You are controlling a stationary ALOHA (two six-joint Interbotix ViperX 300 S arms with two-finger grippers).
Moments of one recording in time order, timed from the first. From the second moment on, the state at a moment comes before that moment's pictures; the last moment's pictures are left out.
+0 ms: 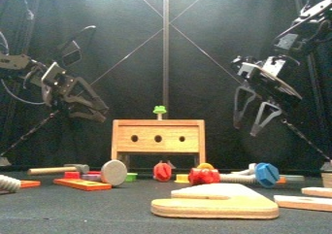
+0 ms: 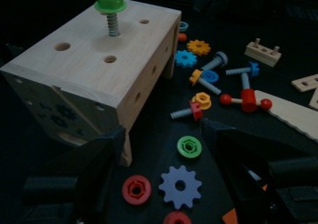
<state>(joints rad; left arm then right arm) 0.22 -0.33 1.25 -0.14 -0.63 0.07 0.05 -0.35 0.92 -0.82 0.56 1.72</state>
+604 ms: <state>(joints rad) 0.21 -0.35 1.21 -0.19 -0.63 0.04 0.10 -0.35 0.90 -0.64 0.56 1.72</state>
